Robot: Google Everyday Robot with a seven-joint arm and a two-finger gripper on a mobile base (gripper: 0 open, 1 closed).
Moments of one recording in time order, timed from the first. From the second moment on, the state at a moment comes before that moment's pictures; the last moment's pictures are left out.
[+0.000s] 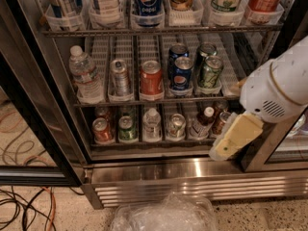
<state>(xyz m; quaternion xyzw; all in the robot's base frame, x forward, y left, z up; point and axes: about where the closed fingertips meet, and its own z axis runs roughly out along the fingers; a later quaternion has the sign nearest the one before) 0.429 -0.152 0.899 -0.53 0.81 0.08 0.23</state>
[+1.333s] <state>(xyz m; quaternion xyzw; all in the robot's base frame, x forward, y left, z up) 0.437 -0.082 0.840 -0.46 0.82 0.17 0.28</state>
